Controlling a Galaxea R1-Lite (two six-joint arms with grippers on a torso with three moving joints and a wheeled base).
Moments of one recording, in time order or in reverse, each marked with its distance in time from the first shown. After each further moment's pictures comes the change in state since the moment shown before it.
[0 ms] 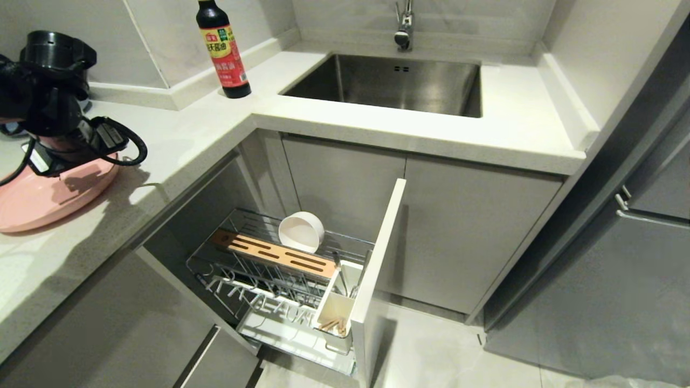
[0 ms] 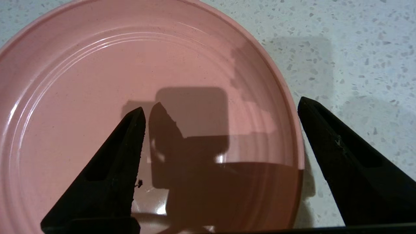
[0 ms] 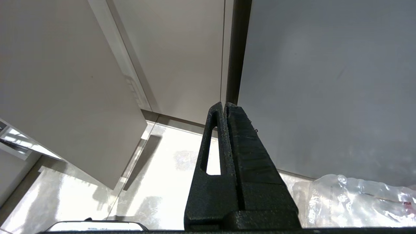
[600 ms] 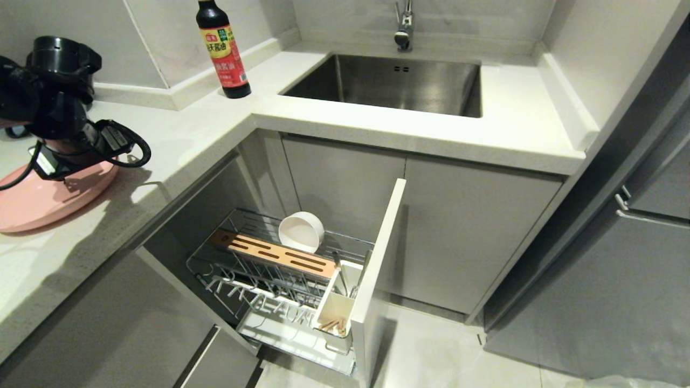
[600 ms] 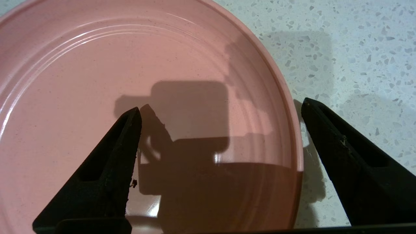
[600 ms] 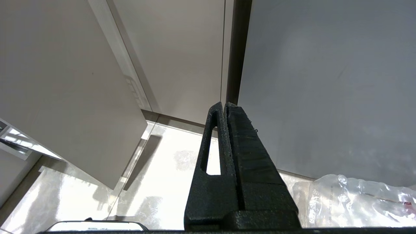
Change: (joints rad) left arm 0.001 0.014 0.000 -0.001 -0.019 -0.018; right arm 0.000 0.000 0.000 0.000 0.000 0.000
